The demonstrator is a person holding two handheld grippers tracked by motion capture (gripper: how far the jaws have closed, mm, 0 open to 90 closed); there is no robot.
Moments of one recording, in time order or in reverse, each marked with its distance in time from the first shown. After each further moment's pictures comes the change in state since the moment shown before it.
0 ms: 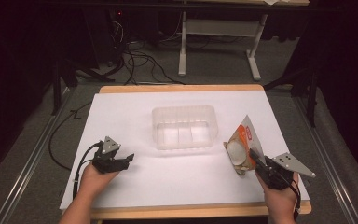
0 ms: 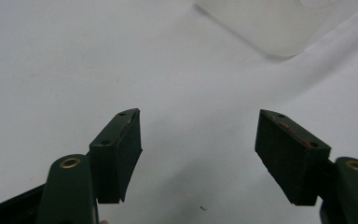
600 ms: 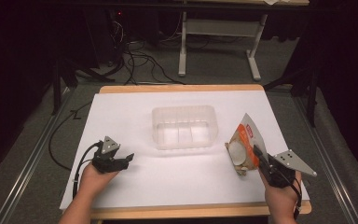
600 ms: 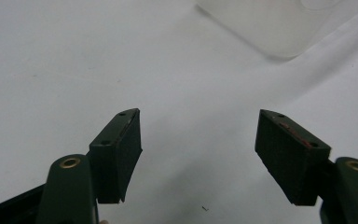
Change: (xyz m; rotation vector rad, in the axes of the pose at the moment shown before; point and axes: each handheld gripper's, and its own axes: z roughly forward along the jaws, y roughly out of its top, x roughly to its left) left arm 0.001 0.000 -0.001 -0.004 0.000 -0.003; right arm 0.003 0.011 -0.003 -0.014 -0.054 -0.061
